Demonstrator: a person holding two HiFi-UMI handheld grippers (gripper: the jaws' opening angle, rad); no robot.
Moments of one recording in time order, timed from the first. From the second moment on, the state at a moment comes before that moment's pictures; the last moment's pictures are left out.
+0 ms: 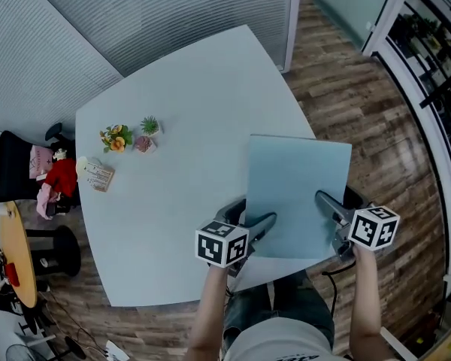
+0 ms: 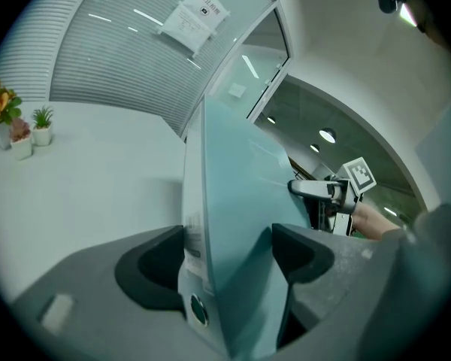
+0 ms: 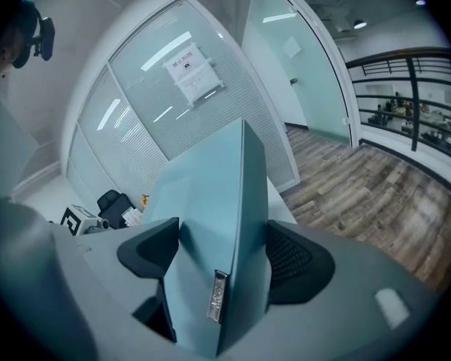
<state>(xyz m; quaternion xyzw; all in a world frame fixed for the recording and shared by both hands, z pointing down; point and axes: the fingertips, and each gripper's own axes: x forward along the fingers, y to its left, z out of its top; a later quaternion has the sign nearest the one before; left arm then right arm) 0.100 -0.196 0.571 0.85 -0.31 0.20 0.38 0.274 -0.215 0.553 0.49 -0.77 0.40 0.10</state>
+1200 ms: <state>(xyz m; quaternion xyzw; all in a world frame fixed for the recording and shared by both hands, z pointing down) 0.066 -0.261 0.512 0.87 -0.39 0.21 0.22 0.234 -0.272 0.475 0.47 -0.84 0.22 0.13</state>
